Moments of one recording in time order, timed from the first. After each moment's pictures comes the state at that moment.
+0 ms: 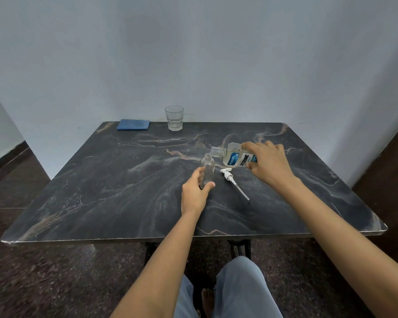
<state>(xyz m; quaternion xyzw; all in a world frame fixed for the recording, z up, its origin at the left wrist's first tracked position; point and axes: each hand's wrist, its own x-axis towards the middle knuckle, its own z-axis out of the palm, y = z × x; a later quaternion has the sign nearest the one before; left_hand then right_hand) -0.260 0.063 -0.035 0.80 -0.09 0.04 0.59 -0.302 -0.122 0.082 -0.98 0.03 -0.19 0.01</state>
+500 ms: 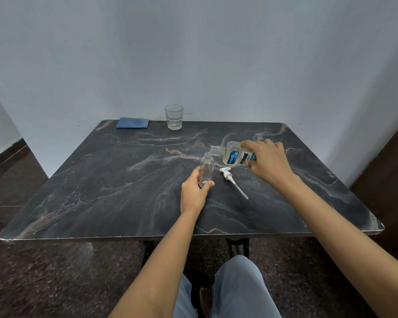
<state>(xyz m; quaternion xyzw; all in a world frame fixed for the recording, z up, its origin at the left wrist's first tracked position) -0.259 0.063 -0.037 0.81 -0.08 0.04 0.58 -0.304 -0.120 0.089 -0.98 0.03 -0.19 0.01</state>
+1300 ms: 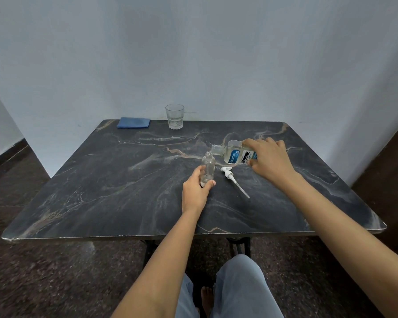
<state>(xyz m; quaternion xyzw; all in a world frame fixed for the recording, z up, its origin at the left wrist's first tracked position) -0.258 0.063 -0.039 0.80 -0.09 0.05 0.59 -0.305 -0.117 0.092 -0.98 0.03 -0.18 0.00</state>
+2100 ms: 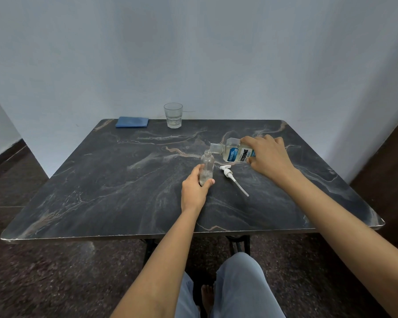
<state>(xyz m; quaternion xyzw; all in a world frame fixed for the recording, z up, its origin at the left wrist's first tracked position) -0.257 0.063 -0.040 0.80 -0.09 0.05 0.59 -0.305 -0.117 0.095 -0.98 0.03 -0.18 -0.02</state>
